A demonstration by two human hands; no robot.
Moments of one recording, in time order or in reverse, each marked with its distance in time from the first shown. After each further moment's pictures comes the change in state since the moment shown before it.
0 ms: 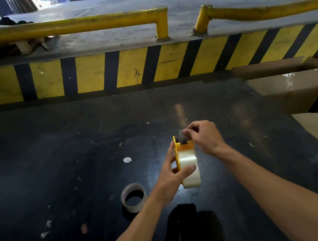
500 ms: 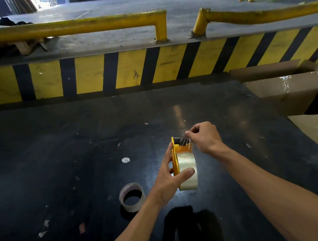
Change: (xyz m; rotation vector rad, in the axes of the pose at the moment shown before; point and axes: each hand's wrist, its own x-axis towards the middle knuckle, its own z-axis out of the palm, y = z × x) left_hand -0.006 -0.001 -0.003 0.109 0.008 0.023; right_hand -0.002 0.003 0.003 -0.002 0.019 0.173
